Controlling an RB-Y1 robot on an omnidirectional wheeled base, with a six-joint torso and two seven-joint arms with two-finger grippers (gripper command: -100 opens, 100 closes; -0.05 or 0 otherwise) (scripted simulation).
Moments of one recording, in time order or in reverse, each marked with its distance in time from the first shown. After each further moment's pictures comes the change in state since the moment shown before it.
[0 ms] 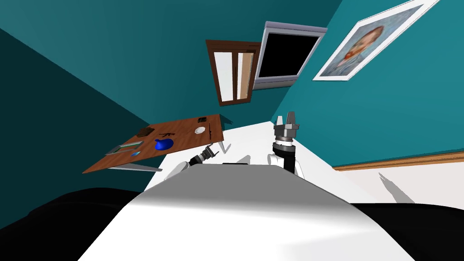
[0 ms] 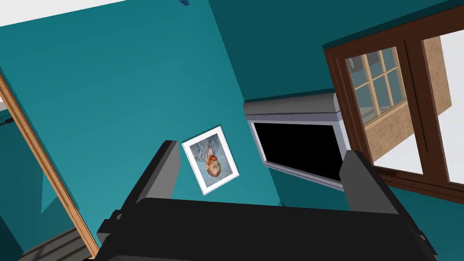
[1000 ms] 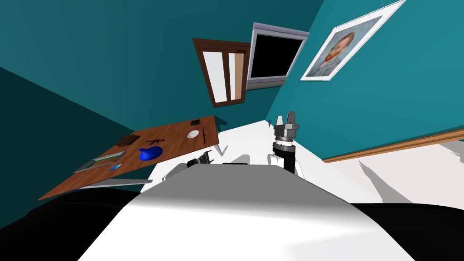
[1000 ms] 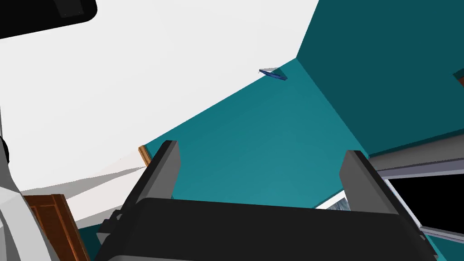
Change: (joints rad) left arm -0.012 0.133 -0.037 0.119 -0.294 -0.026 -0.108; right arm 0.000 0.000 0.000 0.000 0.000 0.000 0.000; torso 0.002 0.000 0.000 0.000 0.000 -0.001
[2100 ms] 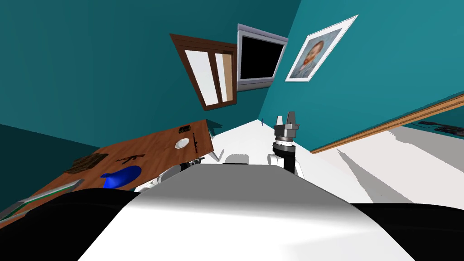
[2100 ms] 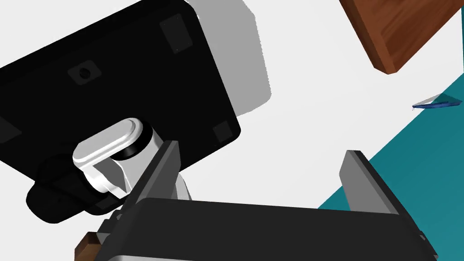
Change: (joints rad) left arm -0.012 0.197 -0.053 0.129 -0.335 -0.009 -0.119; right arm 0.000 0.000 0.000 0.000 0.000 0.000 0.000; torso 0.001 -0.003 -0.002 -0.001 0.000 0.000
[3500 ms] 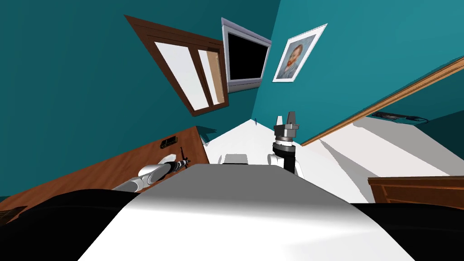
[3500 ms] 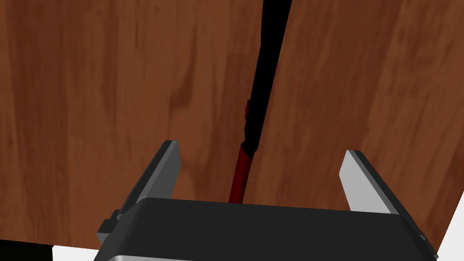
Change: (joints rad) left arm -0.061 0.242 -0.059 0.149 -0.359 0.003 -0.090; right arm 0.000 0.000 0.000 0.000 0.000 0.000 0.000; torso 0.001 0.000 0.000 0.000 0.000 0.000
